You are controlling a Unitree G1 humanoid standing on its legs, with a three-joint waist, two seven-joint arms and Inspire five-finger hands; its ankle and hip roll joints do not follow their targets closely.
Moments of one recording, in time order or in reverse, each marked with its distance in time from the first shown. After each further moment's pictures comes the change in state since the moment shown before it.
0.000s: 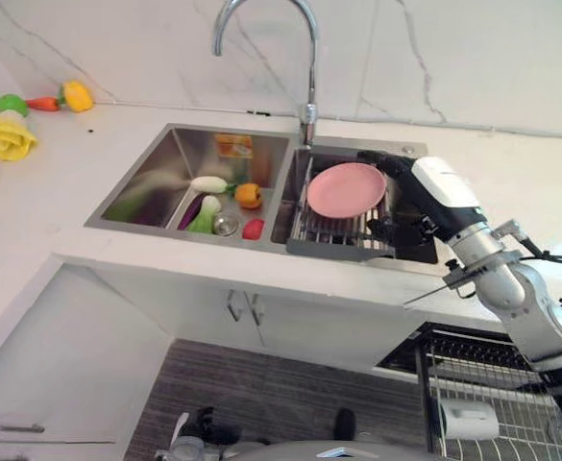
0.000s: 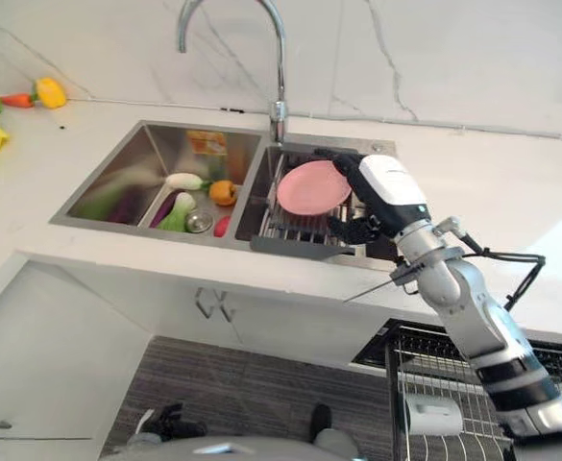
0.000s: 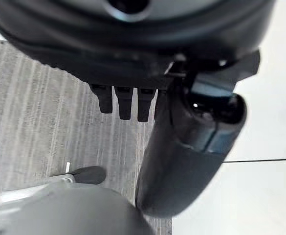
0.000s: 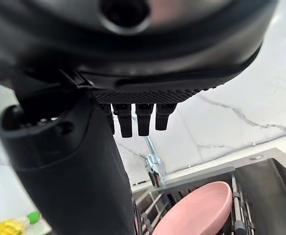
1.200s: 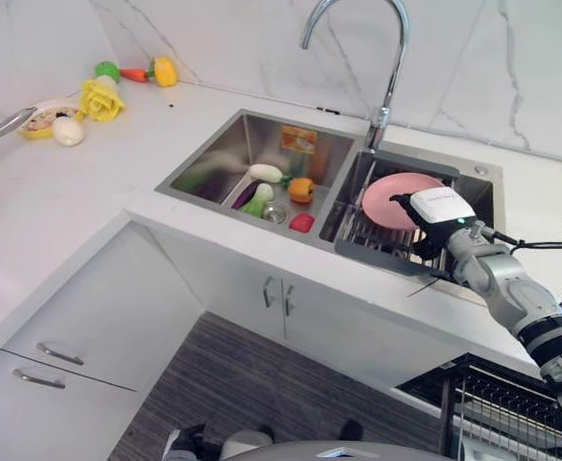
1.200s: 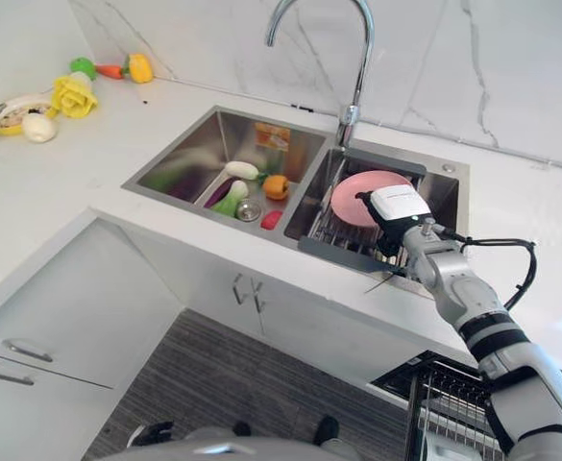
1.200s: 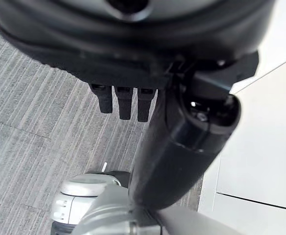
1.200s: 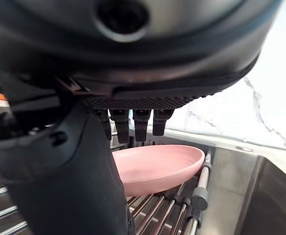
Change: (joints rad) left arm 0.030 0.018 -0.007 0.033 -0.007 0.021 0.012; right arm -0.262 0.041 0.263 0.563 -0.434 0.117 -0.086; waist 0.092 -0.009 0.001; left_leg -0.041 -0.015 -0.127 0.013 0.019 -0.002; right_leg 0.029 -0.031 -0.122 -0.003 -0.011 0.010
